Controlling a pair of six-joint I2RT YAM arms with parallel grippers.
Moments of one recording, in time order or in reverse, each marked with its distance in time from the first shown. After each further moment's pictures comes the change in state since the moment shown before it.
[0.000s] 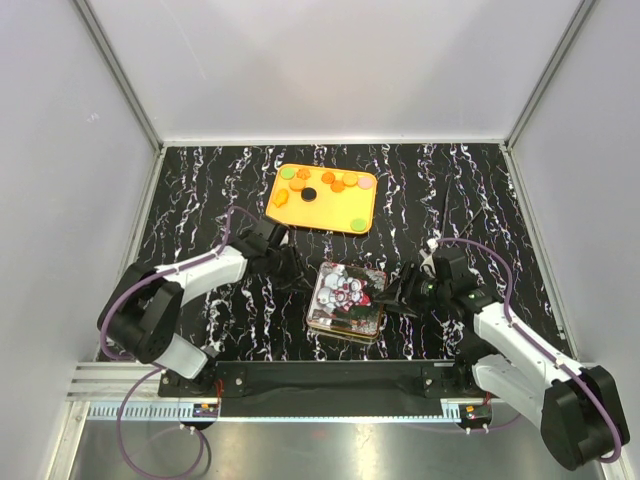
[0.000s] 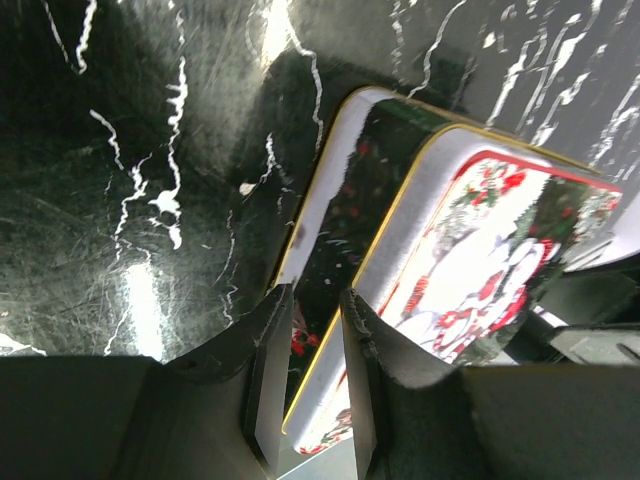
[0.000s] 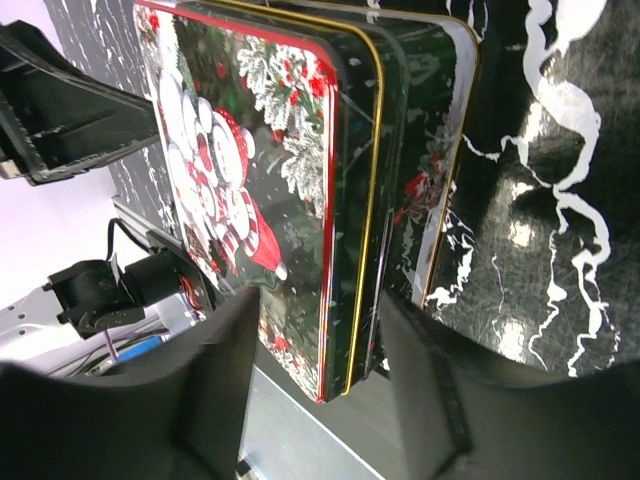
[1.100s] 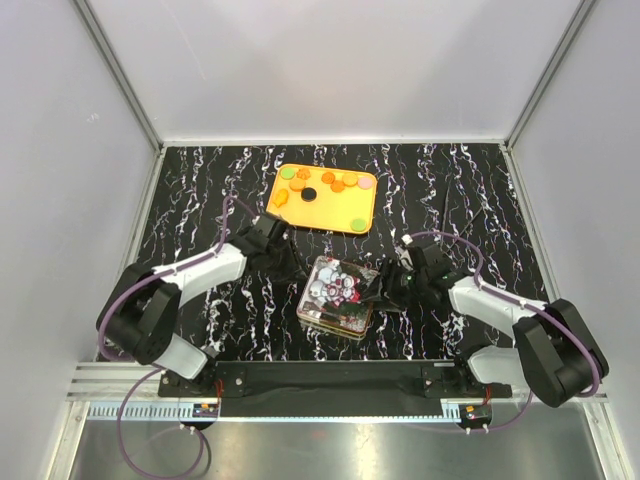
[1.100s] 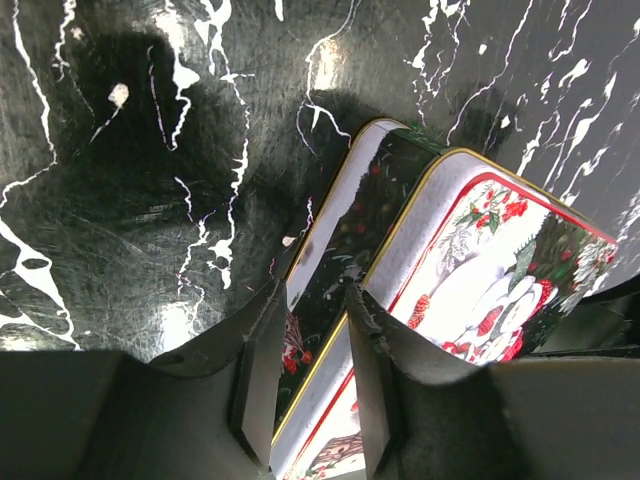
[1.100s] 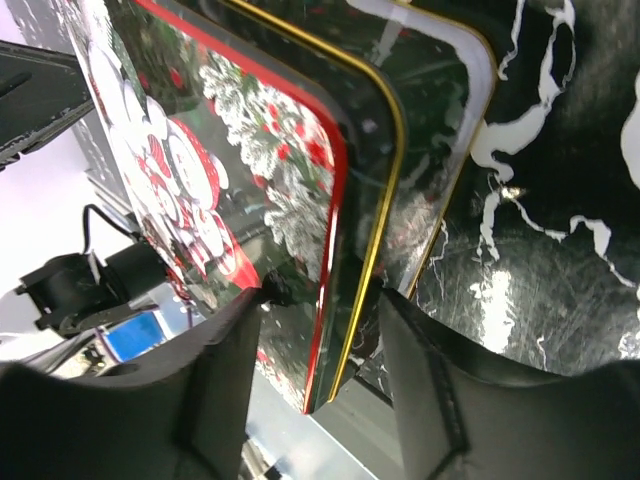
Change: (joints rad) left arm -0.010 0.010 0.046 -0.032 -0.169 0.027; right arm 0.096 0.341 0.076 0.182 -0.016 0.013
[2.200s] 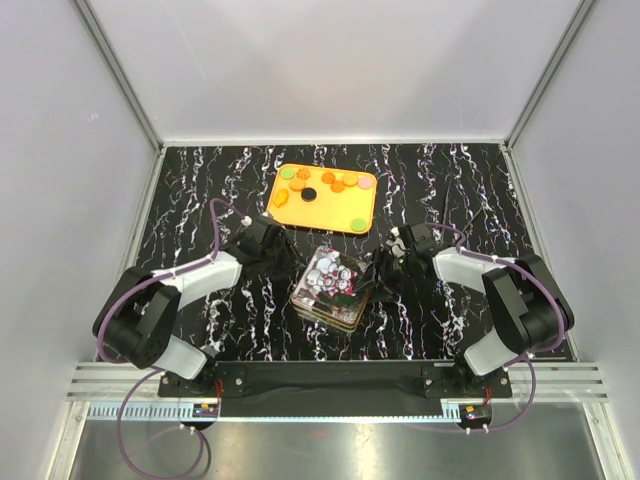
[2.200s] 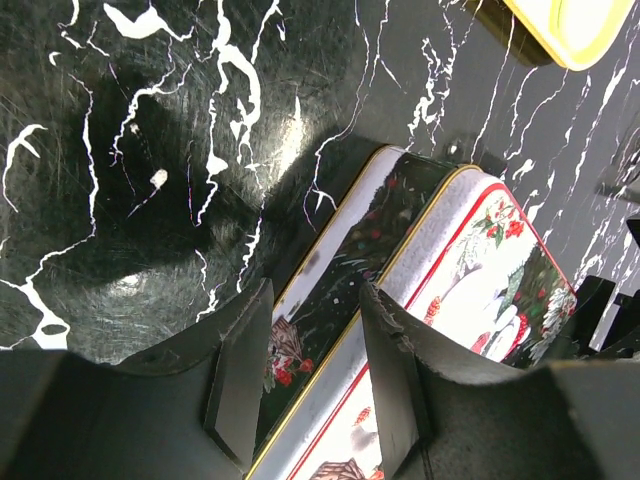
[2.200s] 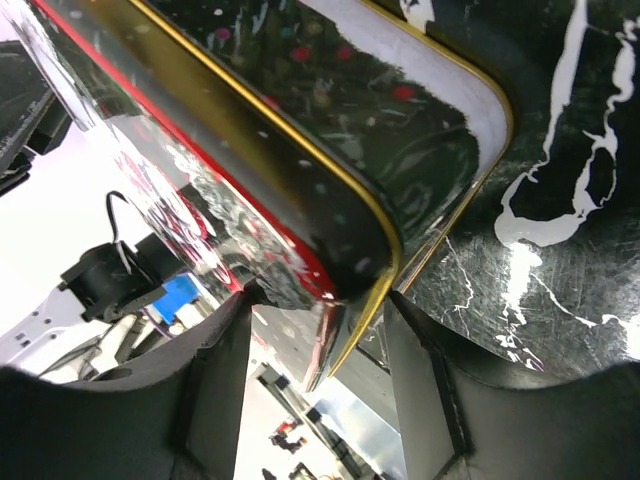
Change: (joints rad) left arm 0.024 -0.032 -0.119 0.230 -0.084 -0.091; right arm -0.060 0.304 0.210 -0.093 -0.158 -0.052
